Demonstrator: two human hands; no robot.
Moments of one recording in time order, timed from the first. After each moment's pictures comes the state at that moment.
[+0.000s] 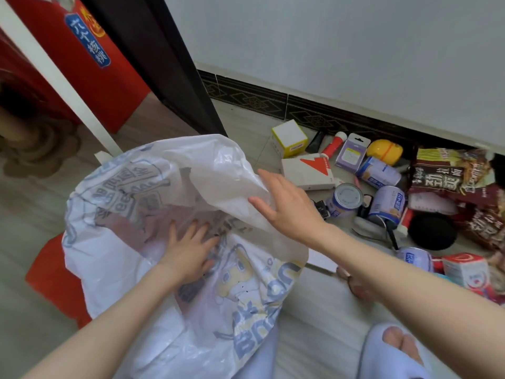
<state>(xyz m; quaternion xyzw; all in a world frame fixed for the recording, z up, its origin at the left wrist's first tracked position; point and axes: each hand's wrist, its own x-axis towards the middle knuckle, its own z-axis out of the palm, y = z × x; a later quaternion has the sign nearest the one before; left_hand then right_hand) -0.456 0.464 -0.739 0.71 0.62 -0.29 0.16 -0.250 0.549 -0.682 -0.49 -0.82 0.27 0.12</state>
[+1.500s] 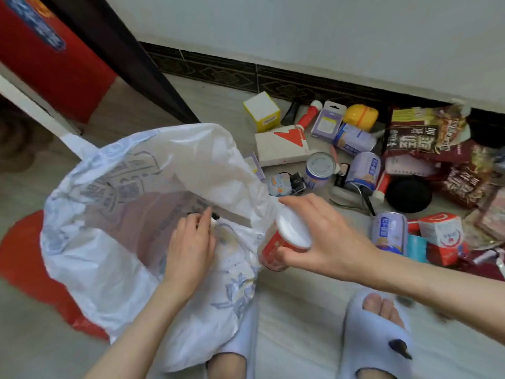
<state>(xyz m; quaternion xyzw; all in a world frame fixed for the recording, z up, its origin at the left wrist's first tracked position) -0.381 0.432 -0.747 0.69 0.71 0.07 0.08 -0.137 0.473 -0.676 -0.47 -0.81 0.32 0.13</state>
